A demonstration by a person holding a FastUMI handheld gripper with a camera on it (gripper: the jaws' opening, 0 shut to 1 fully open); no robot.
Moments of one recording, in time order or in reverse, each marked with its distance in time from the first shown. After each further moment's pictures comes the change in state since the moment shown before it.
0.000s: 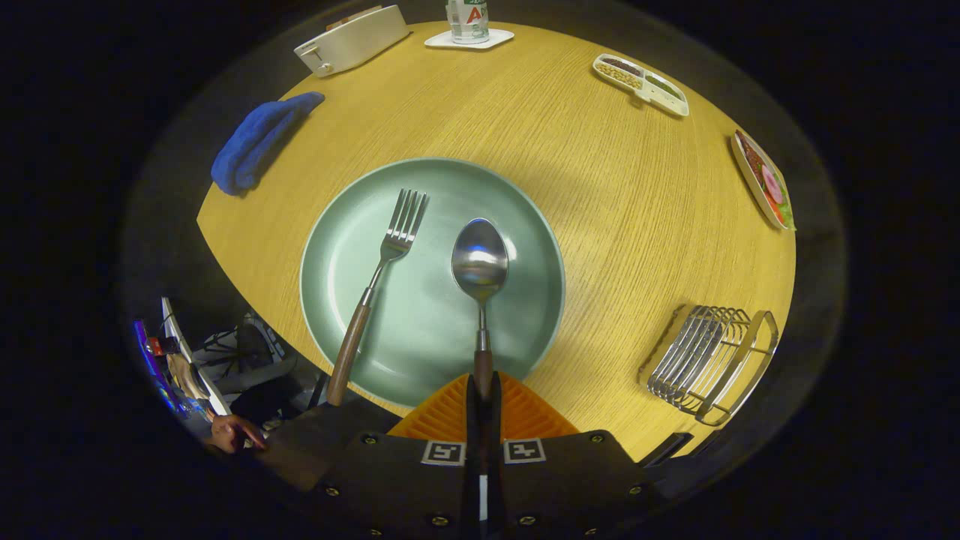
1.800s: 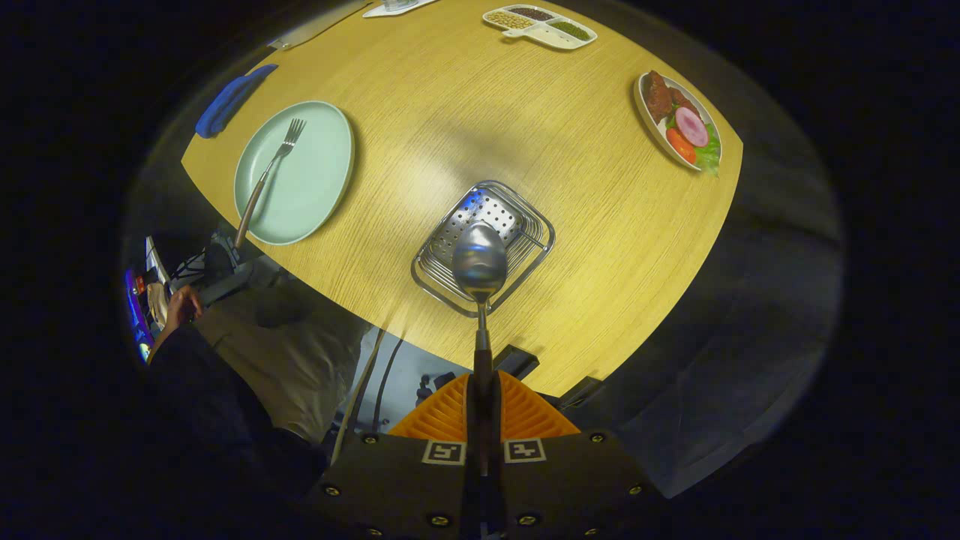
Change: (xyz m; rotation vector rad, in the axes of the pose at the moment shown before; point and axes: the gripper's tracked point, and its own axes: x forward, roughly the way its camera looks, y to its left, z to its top) arm -0.110 -0.186 -0.090 -0.074 0.376 -0.148
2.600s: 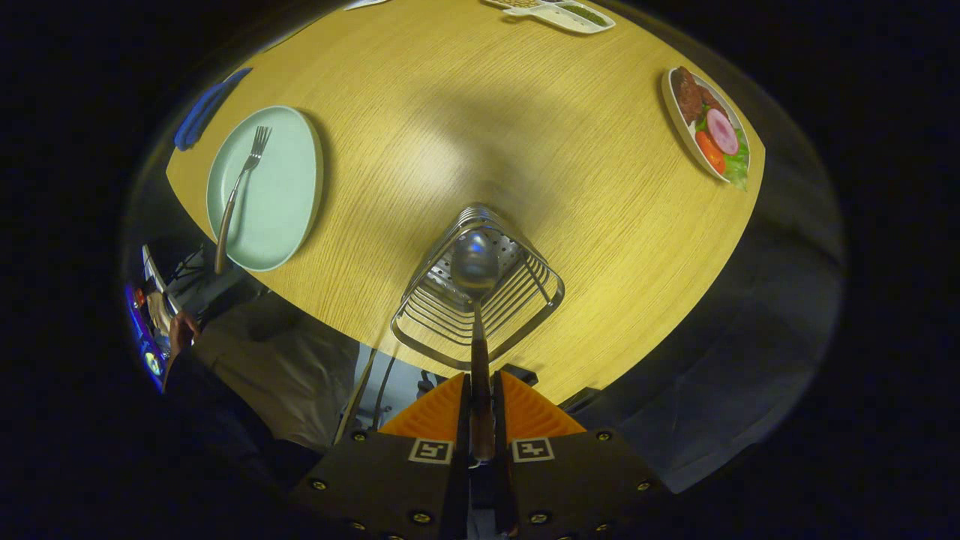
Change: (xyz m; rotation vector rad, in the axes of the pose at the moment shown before) arm 0.012 -0.008 0.040 0.029 0.063 0.026
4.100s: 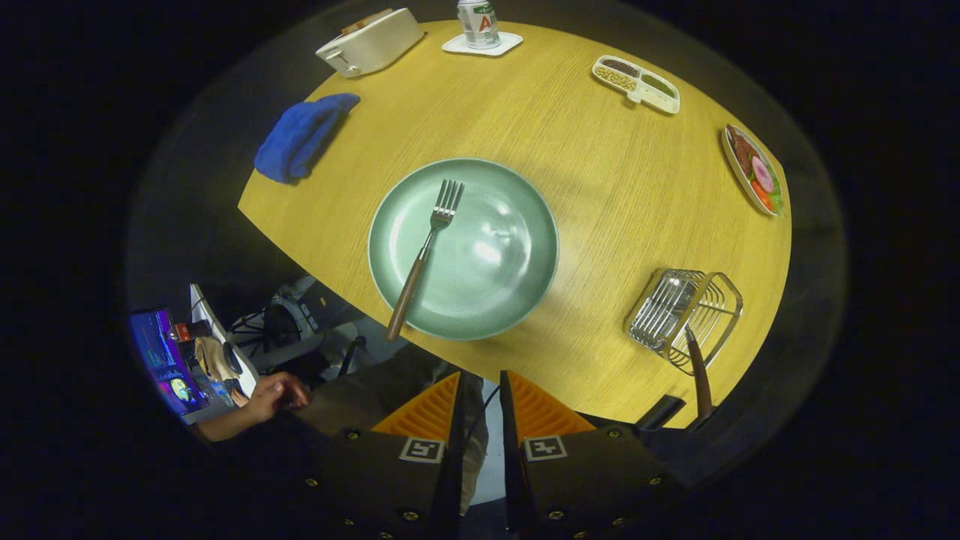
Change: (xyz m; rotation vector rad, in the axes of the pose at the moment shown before) arm -0.027 0.230 0.040 0.041 -0.376 0.209
